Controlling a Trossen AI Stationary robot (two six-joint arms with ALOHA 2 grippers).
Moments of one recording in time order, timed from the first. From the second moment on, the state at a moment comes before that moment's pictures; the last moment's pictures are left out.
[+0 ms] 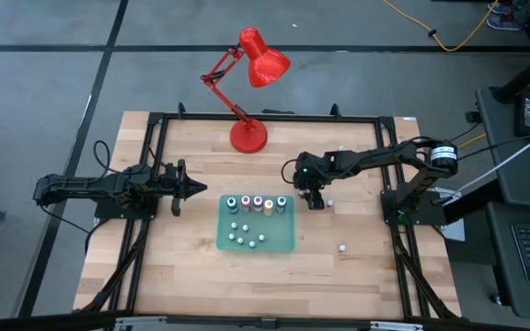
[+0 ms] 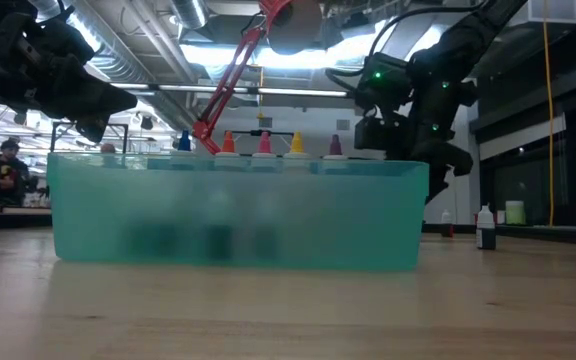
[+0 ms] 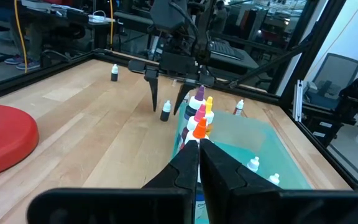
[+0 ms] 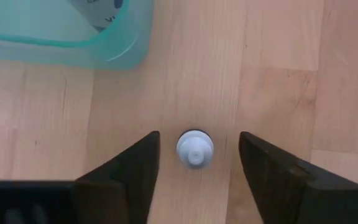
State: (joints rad) left arm 0.07 0.12 0.01 0.03 -0.01 -0.25; right arm -0.21 1.66 0.86 -0.34 -0.15 -0.27
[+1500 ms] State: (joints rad) left arm 0.07 0.12 0.01 0.03 -0.01 -0.25; right arm 0.07 1.42 1.40 -0.92 -0.13 -0.11
